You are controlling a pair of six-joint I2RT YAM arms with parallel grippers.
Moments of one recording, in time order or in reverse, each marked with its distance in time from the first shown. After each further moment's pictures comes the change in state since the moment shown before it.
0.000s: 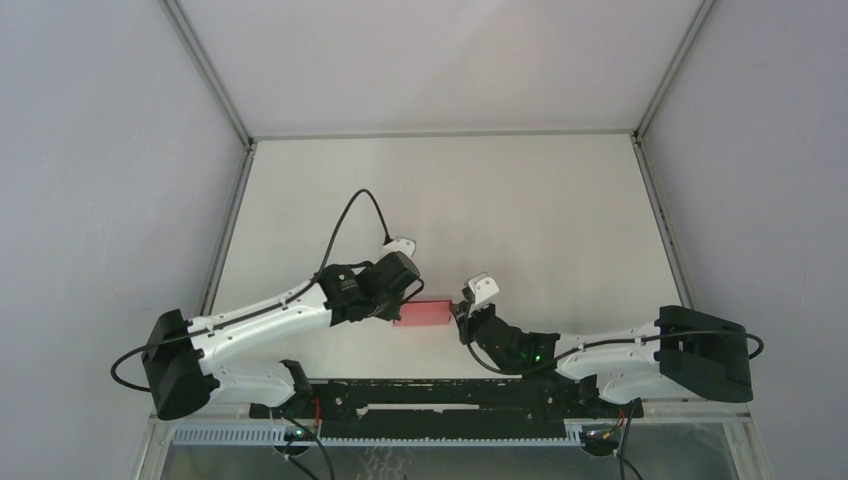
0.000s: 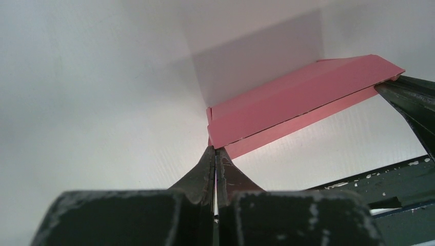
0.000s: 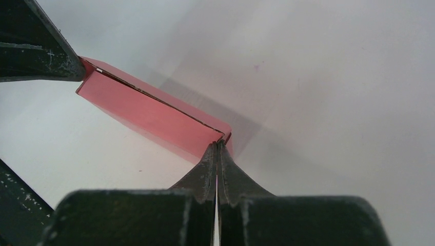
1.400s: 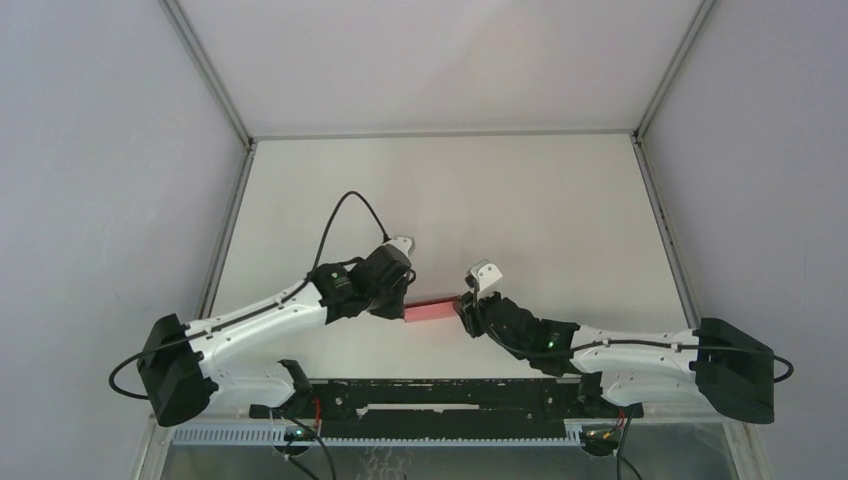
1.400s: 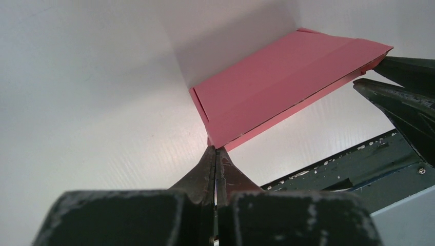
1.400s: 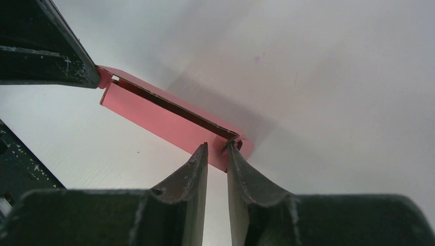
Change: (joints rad) left arm 0.079 -0.033 -0.046 0.091 0.198 -0.010; right arm -0.108 -0.150 0.063 -0.273 -0.199 -0.043
